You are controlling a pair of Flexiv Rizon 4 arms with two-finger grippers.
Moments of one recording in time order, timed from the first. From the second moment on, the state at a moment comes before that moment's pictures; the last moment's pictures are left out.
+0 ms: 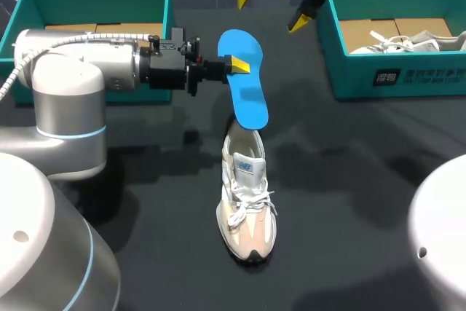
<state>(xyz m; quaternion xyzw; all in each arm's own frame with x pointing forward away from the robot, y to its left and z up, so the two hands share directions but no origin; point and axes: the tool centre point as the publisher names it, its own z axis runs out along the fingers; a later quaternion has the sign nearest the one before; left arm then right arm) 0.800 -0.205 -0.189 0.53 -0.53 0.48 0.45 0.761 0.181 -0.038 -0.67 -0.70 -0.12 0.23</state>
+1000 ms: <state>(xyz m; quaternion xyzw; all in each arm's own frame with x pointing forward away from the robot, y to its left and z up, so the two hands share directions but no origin) 0.800 -0.205 -0.189 0.53 -0.53 0.48 0.45 0.738 0.228 -0.054 -0.70 -0.72 0.03 0.02</state>
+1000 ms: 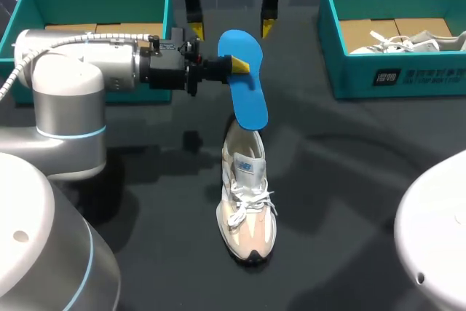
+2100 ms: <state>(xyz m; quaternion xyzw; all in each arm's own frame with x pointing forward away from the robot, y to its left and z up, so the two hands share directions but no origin) 0.800 -0.205 -0.189 0.53 -0.53 0.48 0.45 0.746 0.183 -0.036 -0.71 -0.69 -0.08 0.10</state>
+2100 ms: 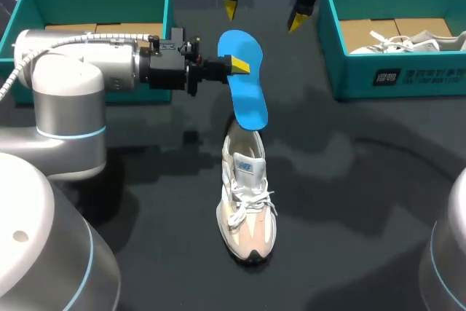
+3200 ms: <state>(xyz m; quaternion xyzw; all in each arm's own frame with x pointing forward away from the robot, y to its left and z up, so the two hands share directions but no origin) 0.800 -0.205 -0.189 0.53 -0.53 0.48 0.45 0.741 0.137 -0.086 -0.69 -0.60 -0.26 0.30</state>
